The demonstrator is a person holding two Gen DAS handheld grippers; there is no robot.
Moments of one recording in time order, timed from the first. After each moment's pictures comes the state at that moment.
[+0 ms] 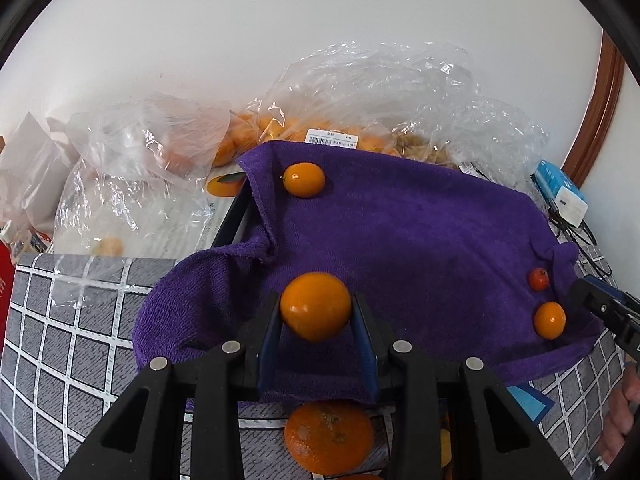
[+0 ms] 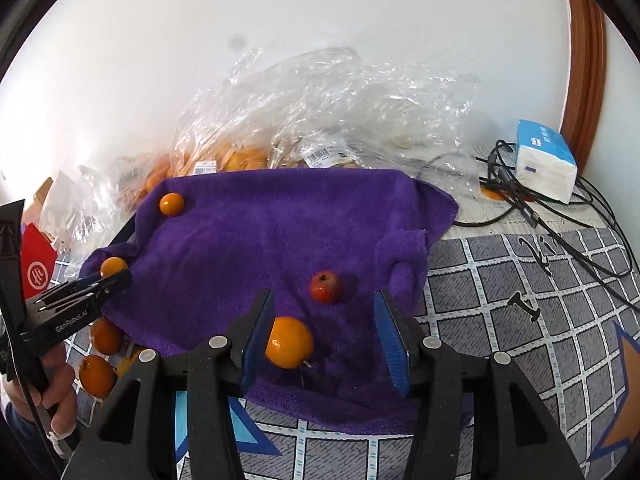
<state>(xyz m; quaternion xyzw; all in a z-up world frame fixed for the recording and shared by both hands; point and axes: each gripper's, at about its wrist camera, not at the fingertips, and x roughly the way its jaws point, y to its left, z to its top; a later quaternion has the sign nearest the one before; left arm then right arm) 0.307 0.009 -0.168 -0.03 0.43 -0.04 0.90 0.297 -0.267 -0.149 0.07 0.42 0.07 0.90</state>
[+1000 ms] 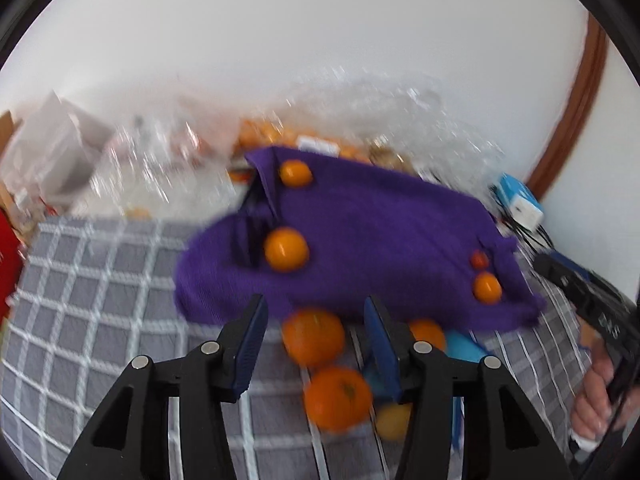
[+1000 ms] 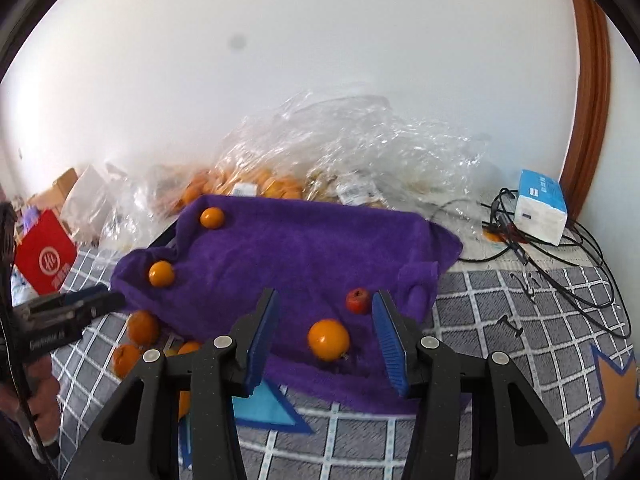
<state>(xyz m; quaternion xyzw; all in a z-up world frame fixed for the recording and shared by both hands) 0.231 0.029 -0.136 -0.07 0.42 -0.08 0.90 0.256 -0.239 -0.109 0.03 0.38 0.09 0.92</state>
